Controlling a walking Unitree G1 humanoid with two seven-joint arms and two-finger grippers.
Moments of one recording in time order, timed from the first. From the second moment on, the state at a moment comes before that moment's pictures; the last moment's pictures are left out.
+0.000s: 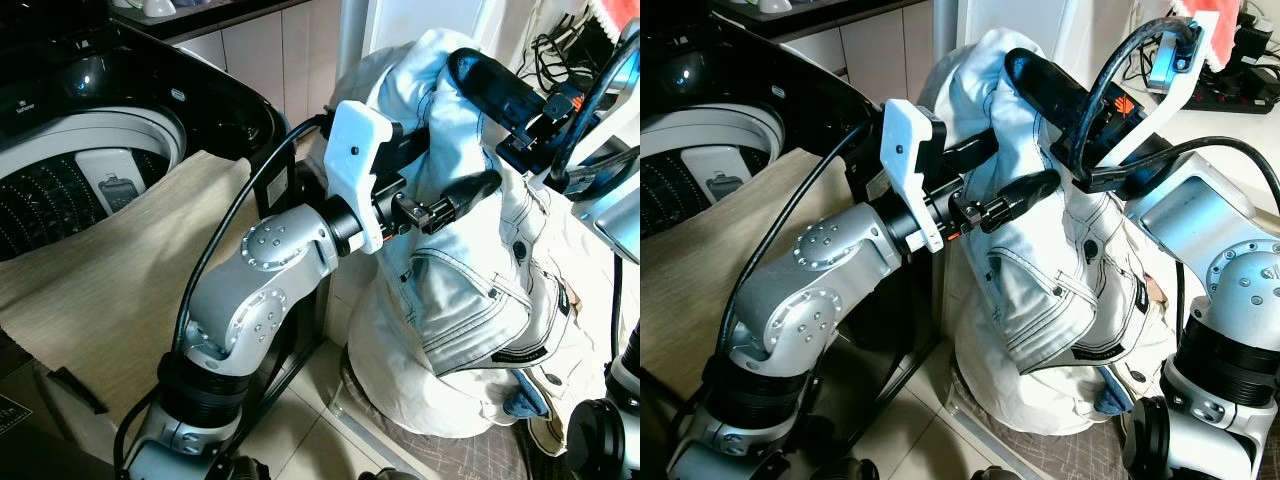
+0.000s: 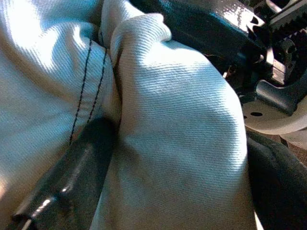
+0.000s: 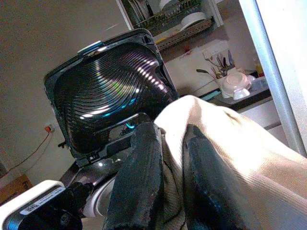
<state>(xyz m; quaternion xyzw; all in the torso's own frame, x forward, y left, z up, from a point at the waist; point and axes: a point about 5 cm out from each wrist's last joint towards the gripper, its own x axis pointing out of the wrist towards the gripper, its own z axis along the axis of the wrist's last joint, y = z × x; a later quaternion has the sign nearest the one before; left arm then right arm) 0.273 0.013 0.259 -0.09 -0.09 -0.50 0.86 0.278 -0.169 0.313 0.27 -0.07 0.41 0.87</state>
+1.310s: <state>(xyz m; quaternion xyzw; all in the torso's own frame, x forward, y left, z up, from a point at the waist) 0.279 0.018 0.259 -0.15 -0.09 -0.49 0.85 0.276 -0.167 0.315 0.26 -0.09 0.41 0.87</state>
